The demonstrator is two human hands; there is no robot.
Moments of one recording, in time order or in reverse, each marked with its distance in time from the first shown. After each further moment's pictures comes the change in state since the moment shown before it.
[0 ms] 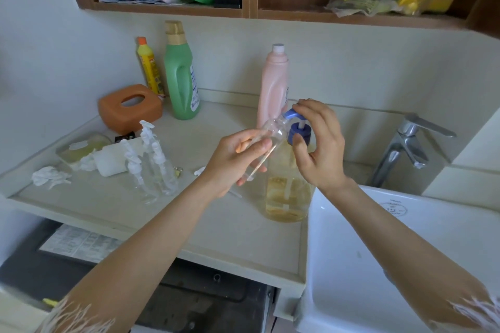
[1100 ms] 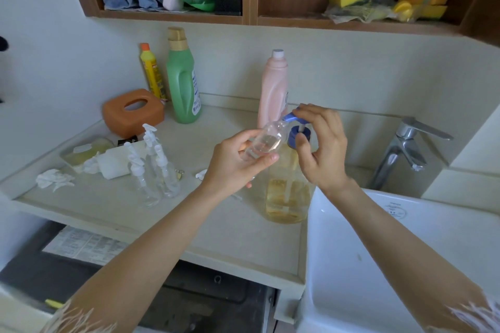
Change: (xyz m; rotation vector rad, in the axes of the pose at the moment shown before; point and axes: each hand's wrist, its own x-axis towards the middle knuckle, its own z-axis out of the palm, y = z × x) left_hand -0.005 -0.006 0.003 0.206 0.127 0.164; right_hand 0.003 -0.005 -0.007 -0.034 0.011 0.029
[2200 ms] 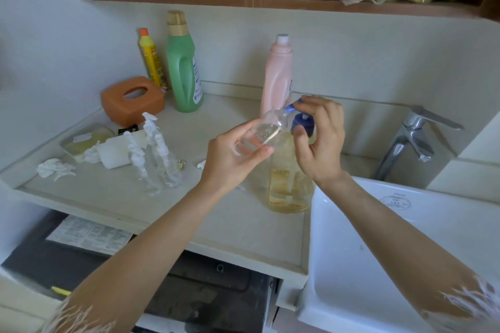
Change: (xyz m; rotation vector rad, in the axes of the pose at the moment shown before) left_hand -0.001 -0.018 -0.004 0.056 0.088 0.169; right_hand -0.008 0.003 0.019 0.031 0.063 0.024
